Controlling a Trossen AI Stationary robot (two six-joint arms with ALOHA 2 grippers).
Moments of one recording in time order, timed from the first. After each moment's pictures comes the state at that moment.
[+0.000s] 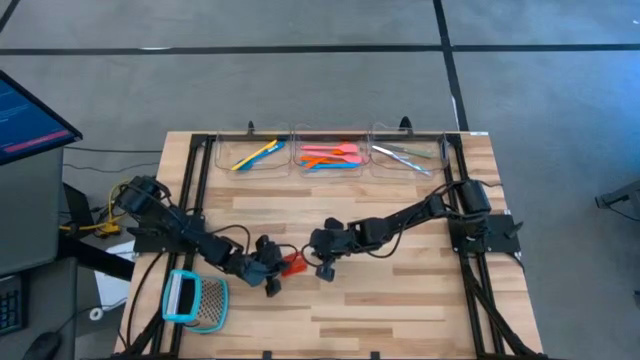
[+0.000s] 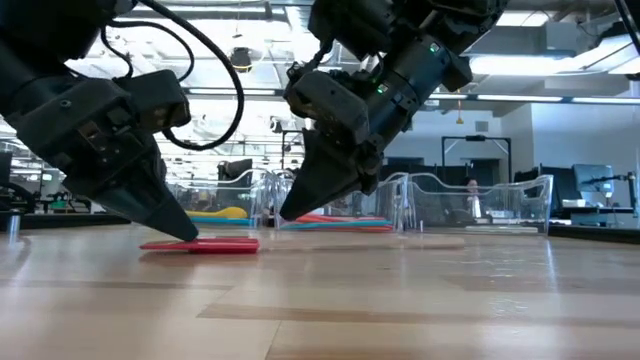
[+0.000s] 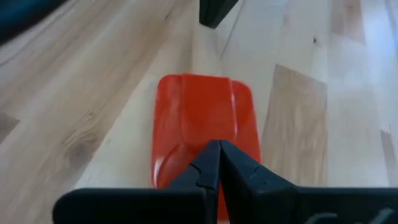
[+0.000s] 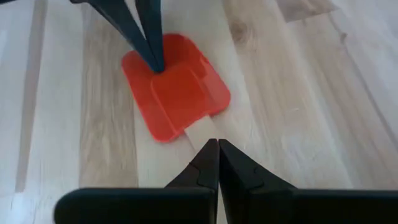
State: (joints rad) left arm -0.49 1.71 0.49 0.39 -0.49 -0.72; right arm 0.20 2.02 1.20 -0.03 0.10 0.38
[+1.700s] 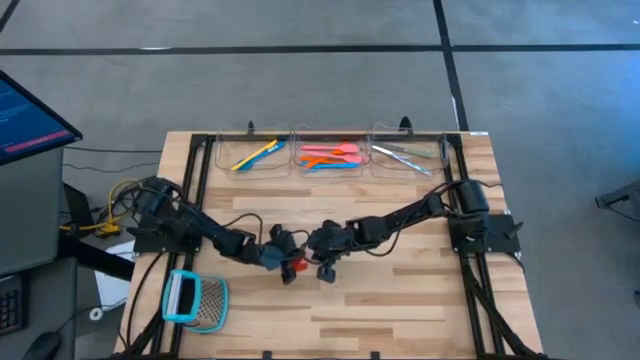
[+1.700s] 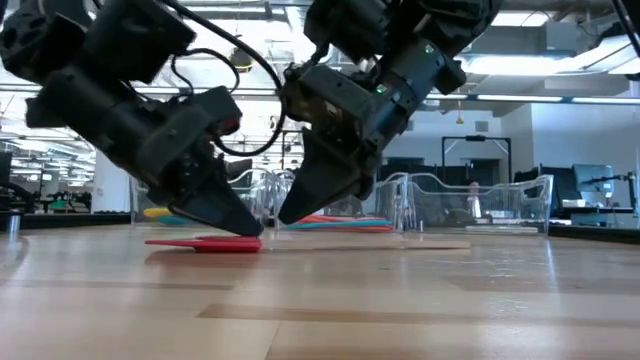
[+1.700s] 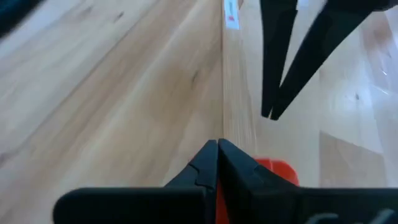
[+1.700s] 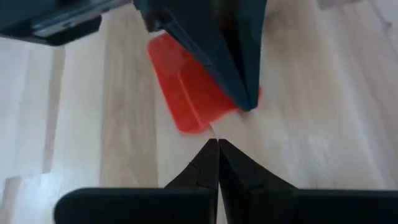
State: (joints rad) left arm -0.37 1.82 0.55 0.54 -0.45 -0.58; right arm 0.18 2.03 1.22 -0.04 -0.01 0.36
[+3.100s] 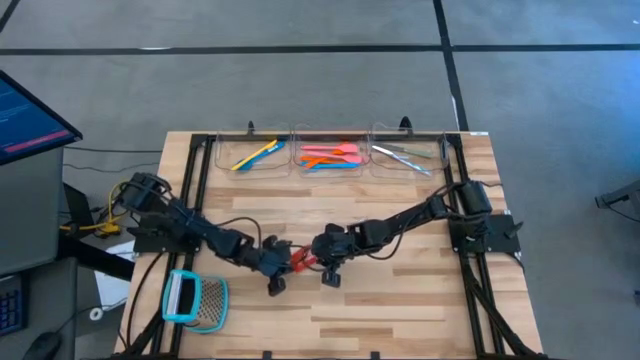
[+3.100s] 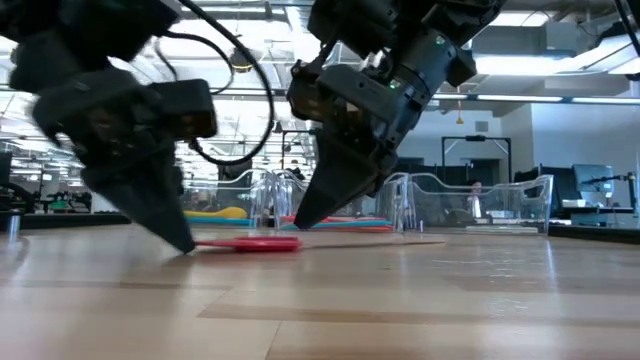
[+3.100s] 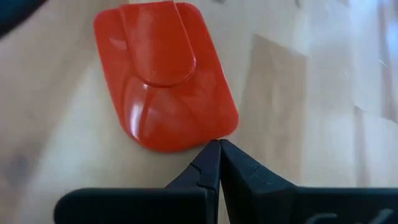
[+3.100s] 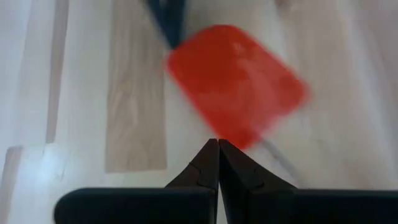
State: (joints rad) left arm -0.39 1.70 0.57 0.19 -0.21 -0.68; right arm 0.21 2.01 1.22 -0.12 0.01 0.34
